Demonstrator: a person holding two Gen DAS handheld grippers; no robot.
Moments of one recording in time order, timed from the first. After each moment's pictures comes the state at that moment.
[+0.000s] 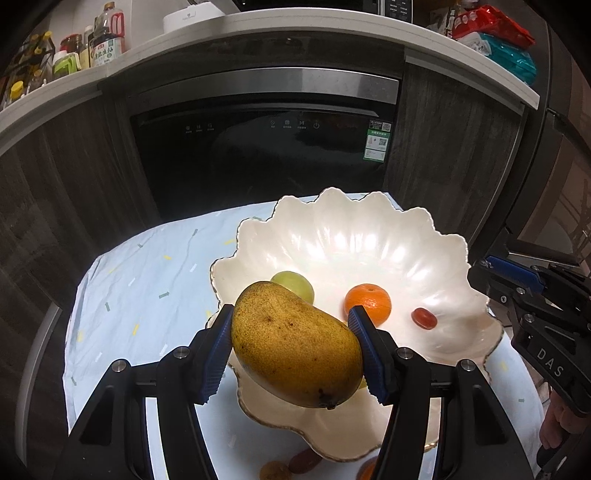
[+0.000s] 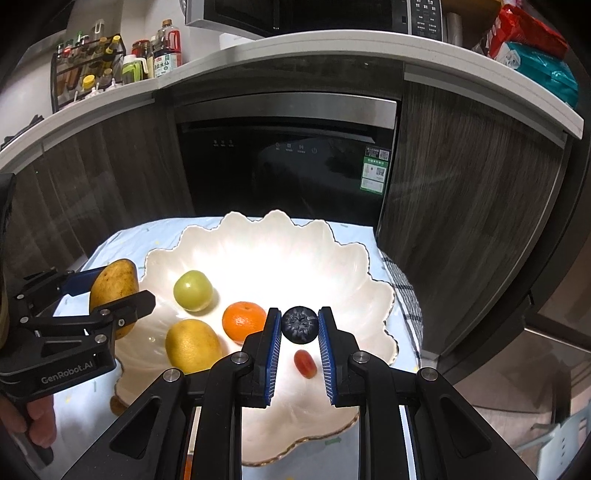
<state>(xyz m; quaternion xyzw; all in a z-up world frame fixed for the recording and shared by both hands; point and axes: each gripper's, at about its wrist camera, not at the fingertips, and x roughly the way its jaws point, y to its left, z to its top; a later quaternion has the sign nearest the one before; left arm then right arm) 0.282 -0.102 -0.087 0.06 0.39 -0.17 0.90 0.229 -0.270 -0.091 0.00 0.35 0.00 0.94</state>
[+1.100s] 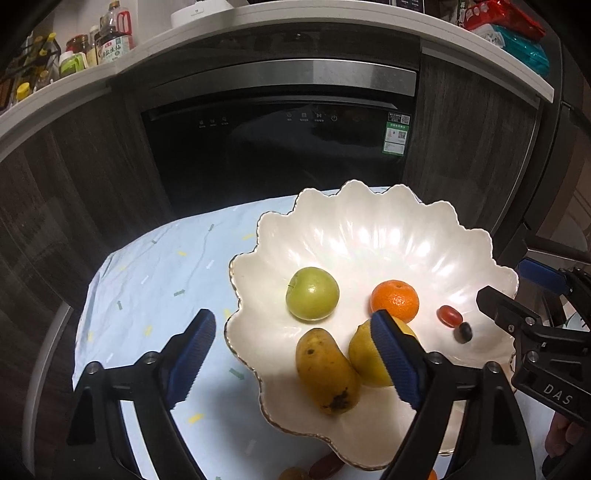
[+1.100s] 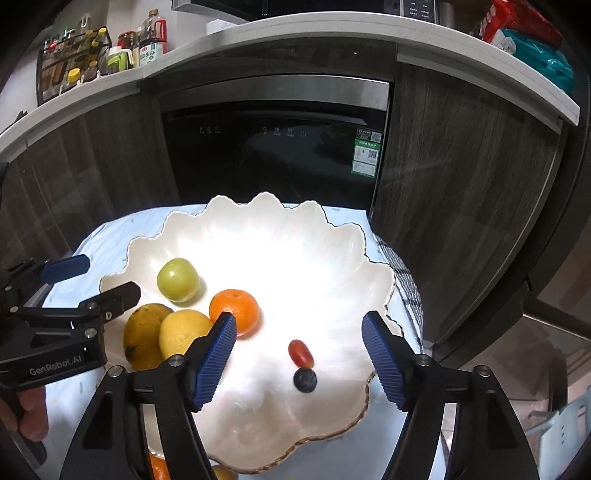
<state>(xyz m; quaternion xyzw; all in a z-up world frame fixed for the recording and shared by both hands) 0.290 -0.096 -0.094 0.08 0.39 -0.14 0.91 0.232 -0.268 -0.105 0.00 0.37 -0.03 0.93</state>
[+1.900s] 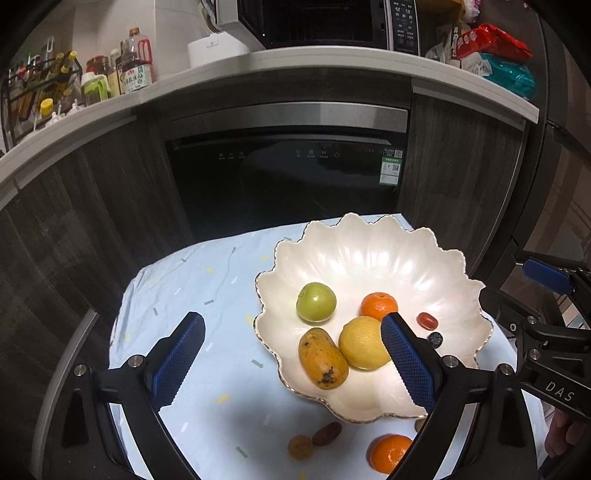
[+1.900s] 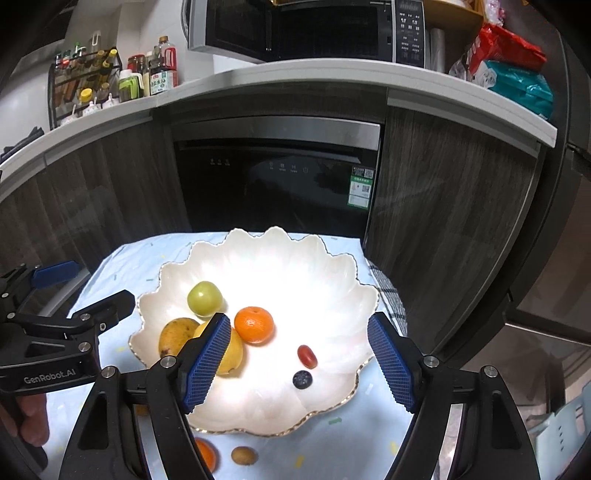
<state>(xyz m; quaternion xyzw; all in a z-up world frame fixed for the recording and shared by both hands) 0.241 -0.082 -0.041 0.08 0.35 -0.12 0.93 0.186 -0.256 -0.057 0.00 0.32 -0.03 0.95</state>
